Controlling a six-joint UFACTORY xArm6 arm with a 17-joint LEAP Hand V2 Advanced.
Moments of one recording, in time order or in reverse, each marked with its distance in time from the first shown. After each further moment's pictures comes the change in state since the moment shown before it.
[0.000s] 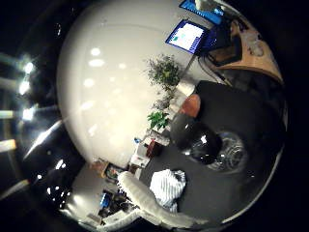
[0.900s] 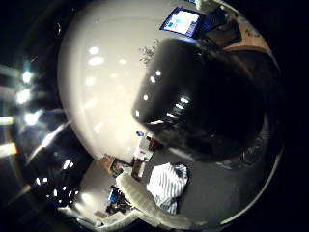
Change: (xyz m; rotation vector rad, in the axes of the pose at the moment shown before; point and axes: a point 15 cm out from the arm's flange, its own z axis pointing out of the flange) arm 0.031 0.013 0.042 -0.067 0.006 0.044
